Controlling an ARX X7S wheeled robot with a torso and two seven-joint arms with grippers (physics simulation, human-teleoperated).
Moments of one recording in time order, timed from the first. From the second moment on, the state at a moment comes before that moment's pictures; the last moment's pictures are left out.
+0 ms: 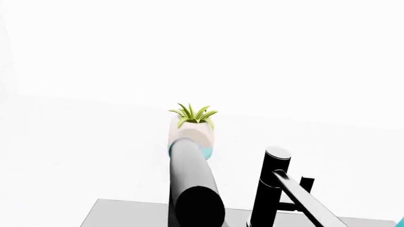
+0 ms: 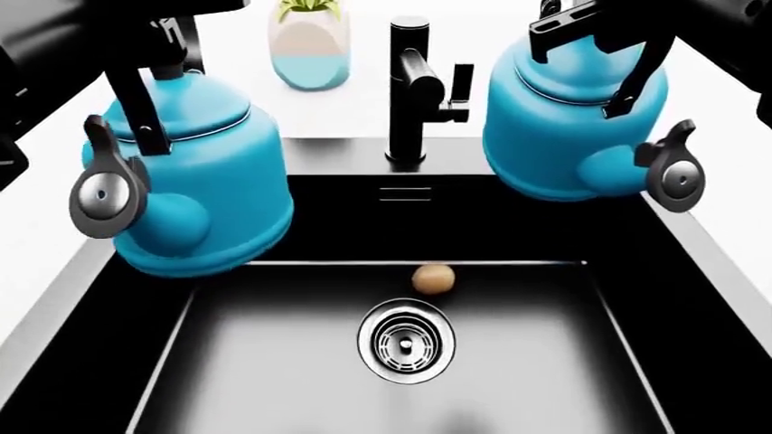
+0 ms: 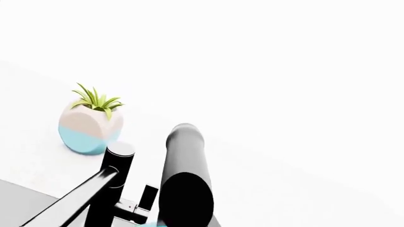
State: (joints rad) left arm -2.10 -0.91 1.34 0.50 -2.21 -0.27 -1.31; right arm 1.82 0.71 -0.70 -0.22 1.80 1.22 1.08
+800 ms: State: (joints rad) left arm -2.10 -0.92 1.31 0.49 -2.21 -0.29 -1.32; right arm 1.74 0.74 -0.70 -0.27 1.90 1.15 1.15
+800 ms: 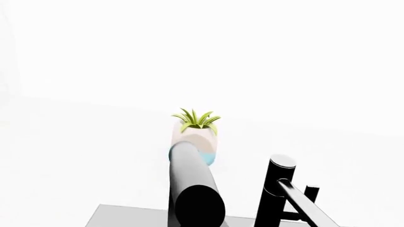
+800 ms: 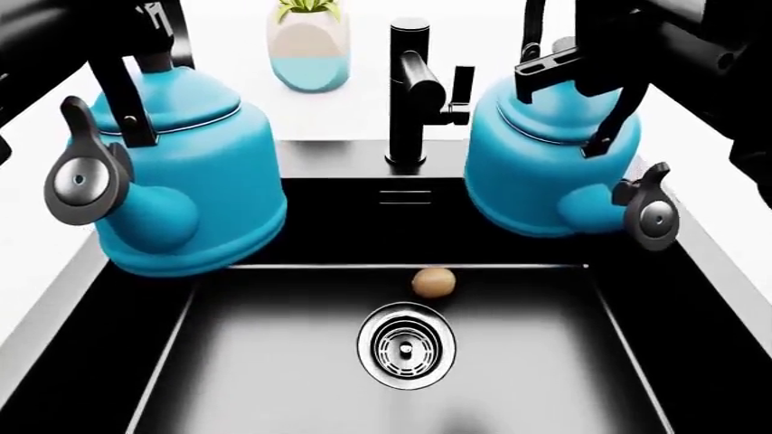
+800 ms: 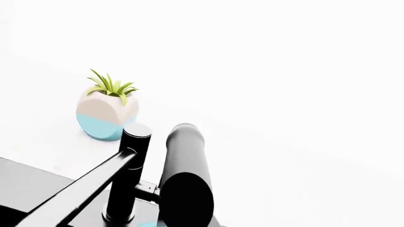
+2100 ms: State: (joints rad) left arm -2.08 -0.91 1.28 0.49 -2.21 -0.30 -1.34; right arm 1.24 0.89 -0.76 -0.40 1.87 0.97 1.12
